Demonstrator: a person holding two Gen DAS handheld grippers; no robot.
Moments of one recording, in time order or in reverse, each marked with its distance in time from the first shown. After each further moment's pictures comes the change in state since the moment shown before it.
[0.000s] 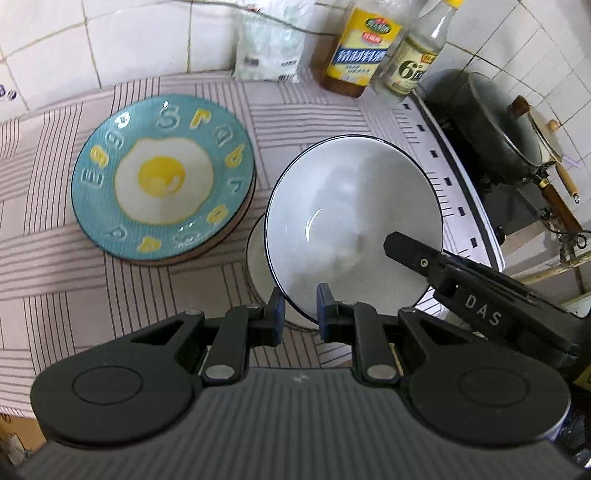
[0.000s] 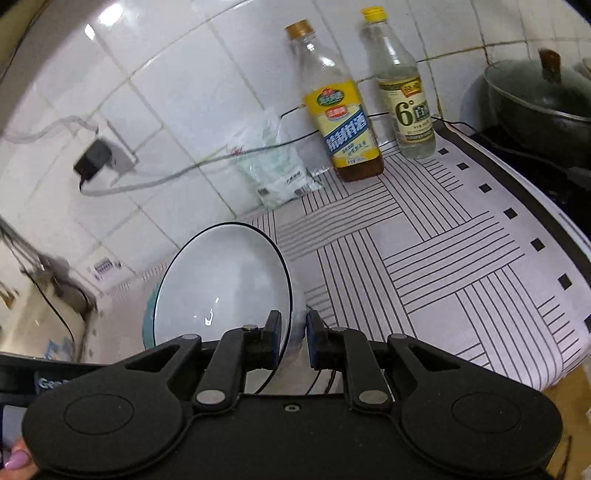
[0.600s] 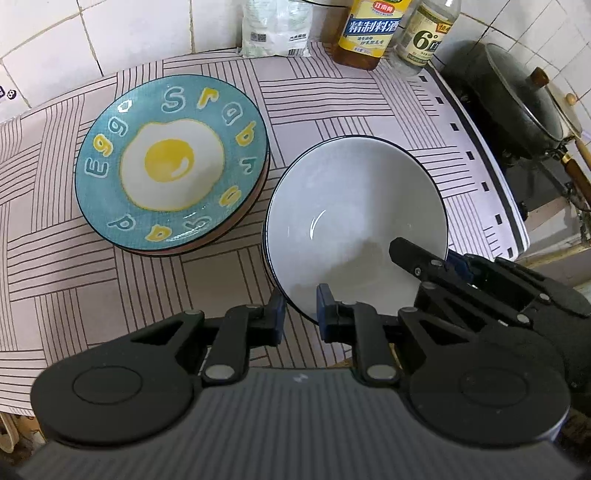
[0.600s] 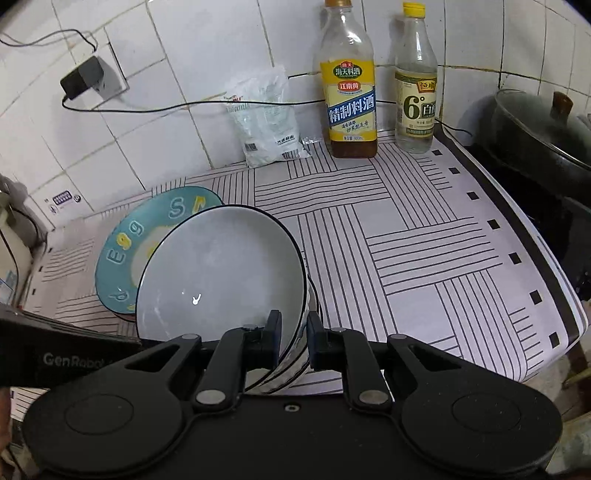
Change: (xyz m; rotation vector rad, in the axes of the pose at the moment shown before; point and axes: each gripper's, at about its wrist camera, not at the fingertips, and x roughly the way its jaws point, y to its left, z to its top) left arm 0.018 -0.002 0.002 0.037 0.073 0.071; right arm 0.018 0.029 -0.017 -0.179 0.078 -0.186
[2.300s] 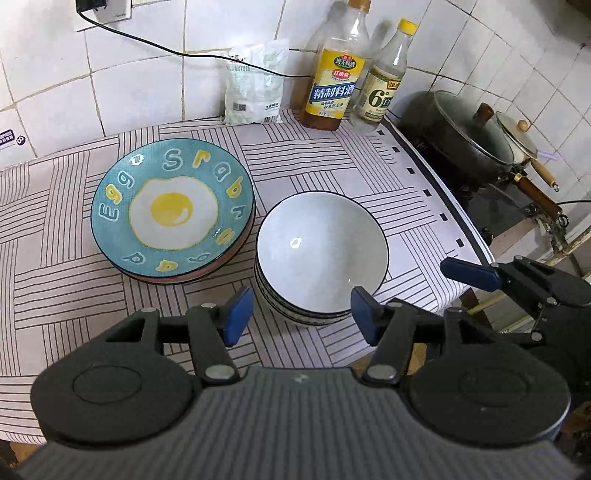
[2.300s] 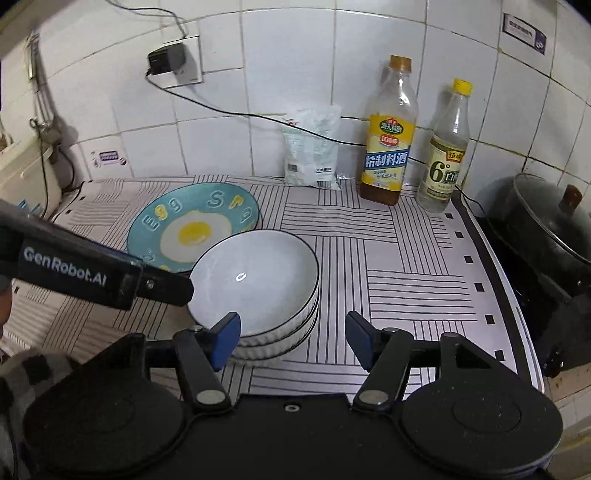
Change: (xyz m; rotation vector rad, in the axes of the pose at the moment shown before) left arm -0.054 0.009 -0.041 0.082 -0.255 -0.082; right arm -0.058 0.012 -0.024 -0.286 -0.098 0.023
